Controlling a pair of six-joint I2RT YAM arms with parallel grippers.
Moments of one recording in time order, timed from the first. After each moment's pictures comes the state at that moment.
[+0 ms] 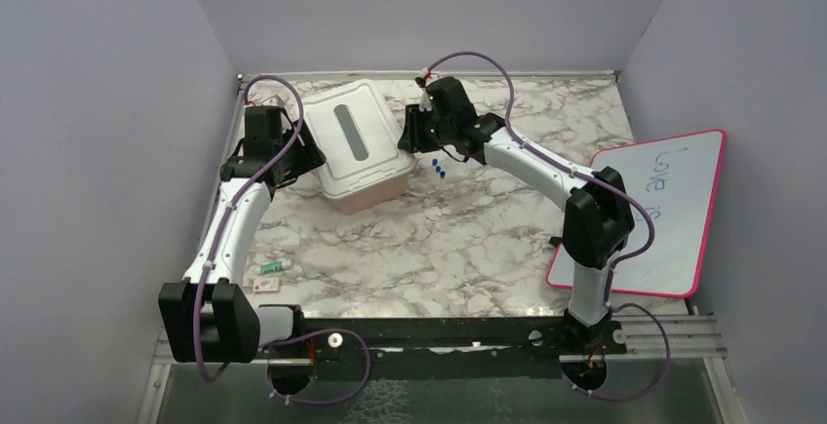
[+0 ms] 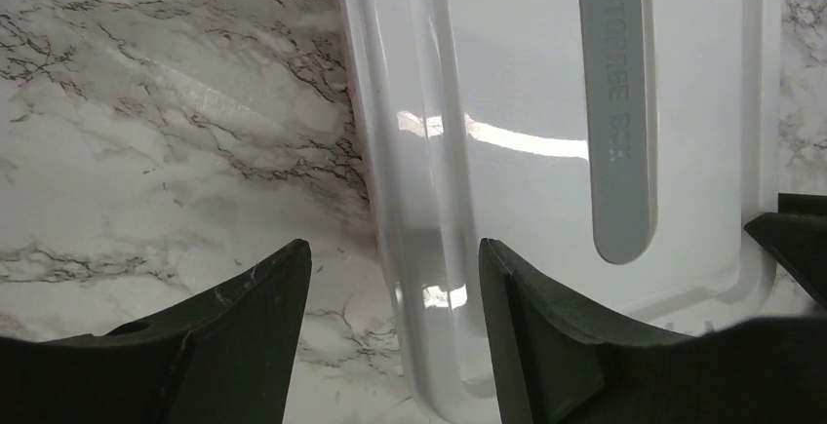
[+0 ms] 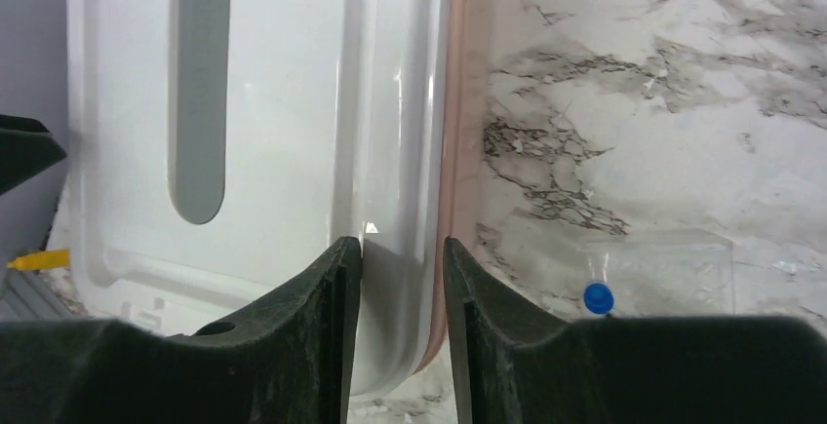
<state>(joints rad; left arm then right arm) -0.01 1.25 1.06 -0.55 0.10 -0.44 0.68 1.91 1.64 -0.33 -0.12 0.42</state>
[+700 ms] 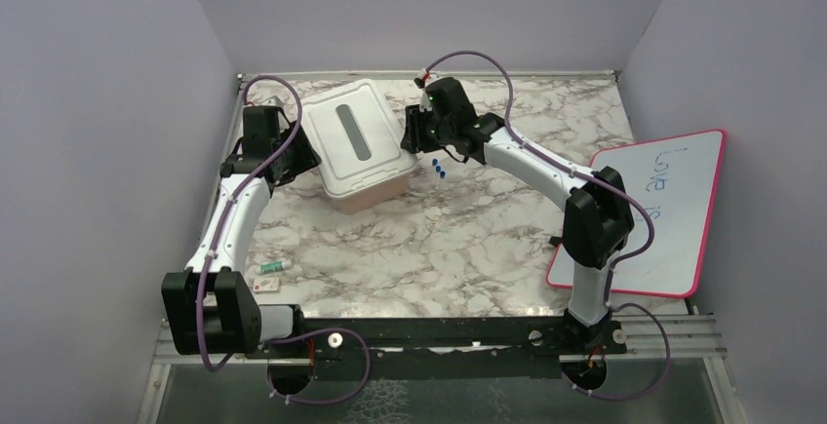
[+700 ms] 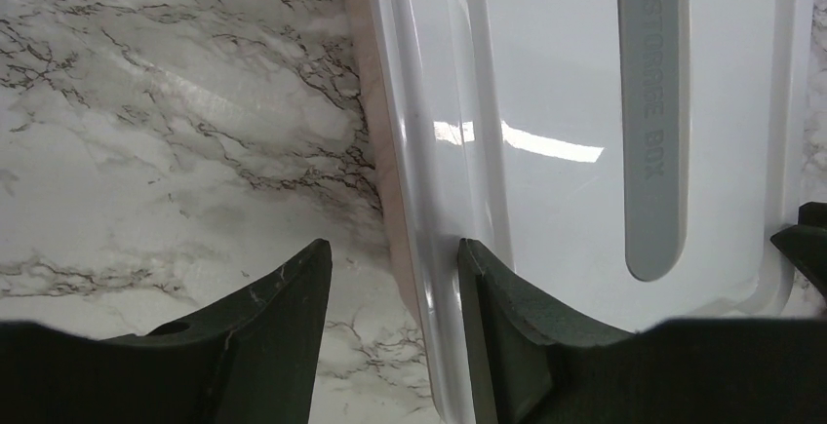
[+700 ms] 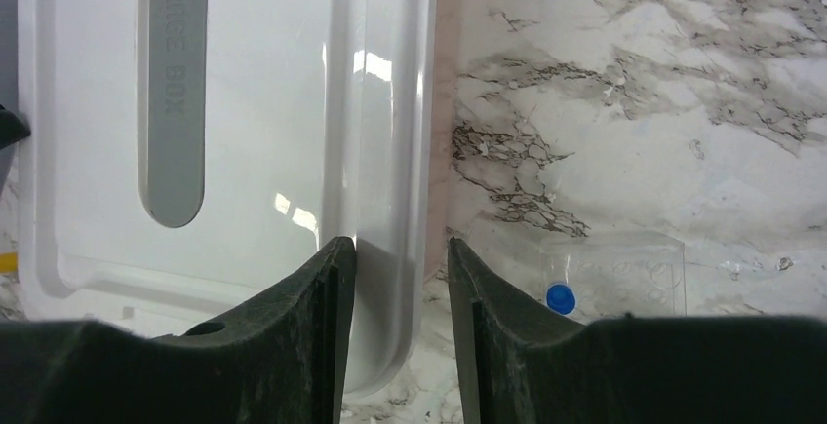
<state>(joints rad) 0.01 1.28 1.06 -0.53 0.11 -0.42 0.68 1.91 1.64 -0.36 -0.04 0.34</state>
